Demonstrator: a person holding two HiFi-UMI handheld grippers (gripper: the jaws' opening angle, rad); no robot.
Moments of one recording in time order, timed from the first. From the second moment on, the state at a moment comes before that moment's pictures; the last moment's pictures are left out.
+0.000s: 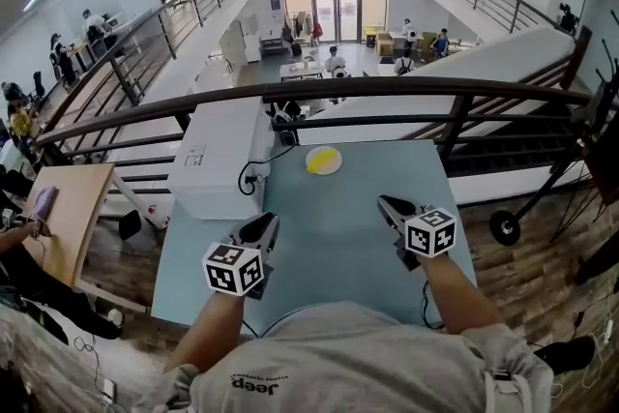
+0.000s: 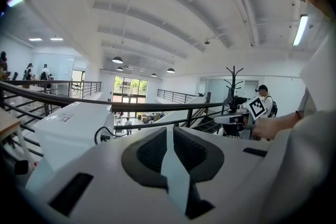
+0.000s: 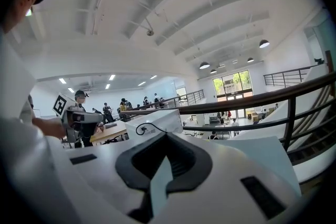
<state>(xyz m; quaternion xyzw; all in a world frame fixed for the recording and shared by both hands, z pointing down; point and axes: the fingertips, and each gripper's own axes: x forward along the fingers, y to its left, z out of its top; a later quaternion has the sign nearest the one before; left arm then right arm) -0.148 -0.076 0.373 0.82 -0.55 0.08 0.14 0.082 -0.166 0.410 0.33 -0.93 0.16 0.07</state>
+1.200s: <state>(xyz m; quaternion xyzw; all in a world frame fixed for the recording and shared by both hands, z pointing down) -0.216 -0.046 0.362 0.84 -0.52 0.06 0.13 0.042 -0.104 0.383 0.35 -0.92 0.17 0.04</state>
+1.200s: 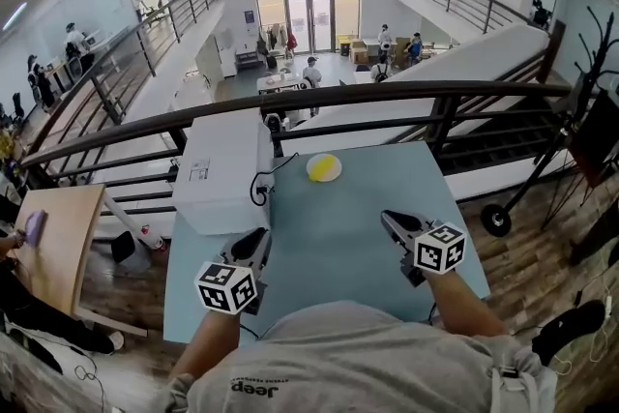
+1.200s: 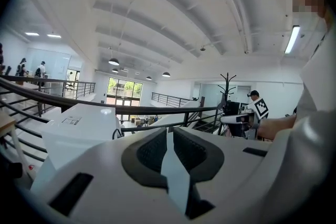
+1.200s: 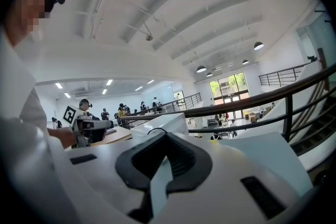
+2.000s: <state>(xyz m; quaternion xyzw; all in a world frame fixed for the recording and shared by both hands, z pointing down) -0.198 -0.053 0.374 0.84 -0.52 0.05 0.15 0.060 -0.116 0.388 0.35 -0.92 0.17 0.05</state>
